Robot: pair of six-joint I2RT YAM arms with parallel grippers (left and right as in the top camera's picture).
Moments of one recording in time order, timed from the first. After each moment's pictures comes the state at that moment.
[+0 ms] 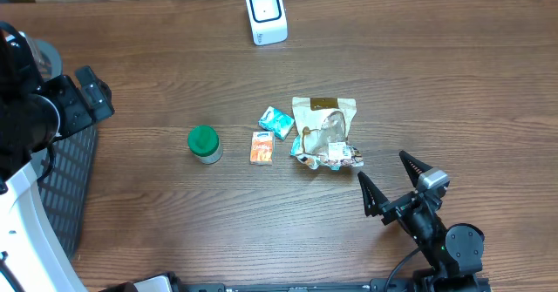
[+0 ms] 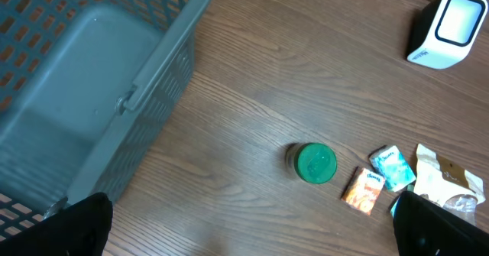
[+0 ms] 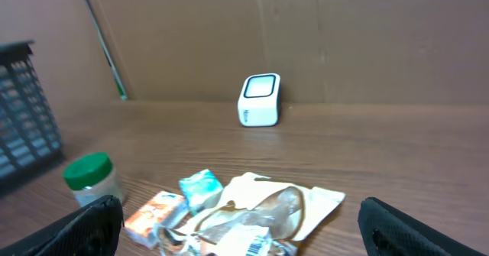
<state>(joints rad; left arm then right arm) 0.27 1.46 2.16 -1.69 -0.01 -0.23 0.14 0.01 0.02 -0.01 -0.35 0.19</state>
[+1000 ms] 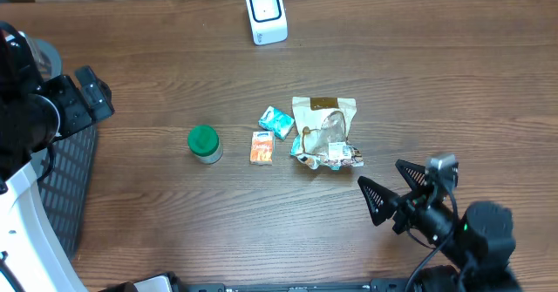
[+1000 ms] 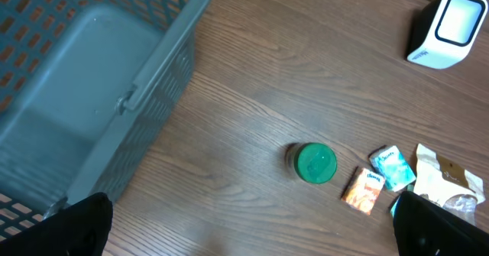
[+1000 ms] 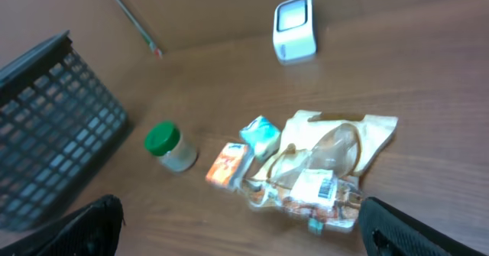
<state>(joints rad) 0.27 1.46 2.16 -1.69 -0.01 -0.23 0.14 0.33 0.52 -0.54 -0.47 0.30</state>
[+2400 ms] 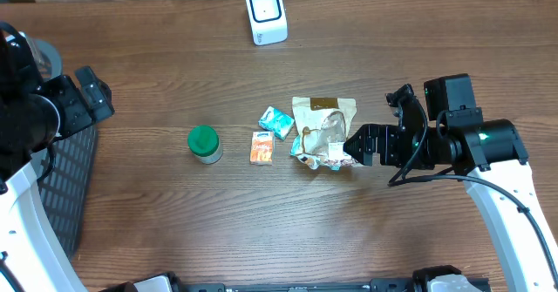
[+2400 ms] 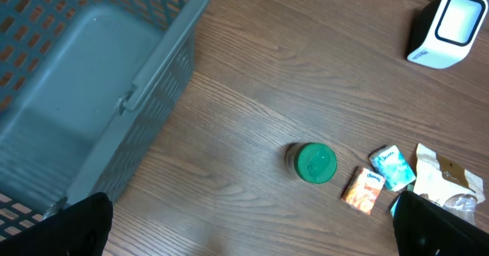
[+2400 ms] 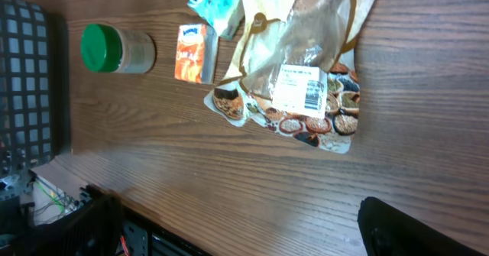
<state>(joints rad) 0.27 1.46 2.16 -1.69 -0.01 -0.23 0.14 1.26 1.17 -1.12 -0.51 0.20</state>
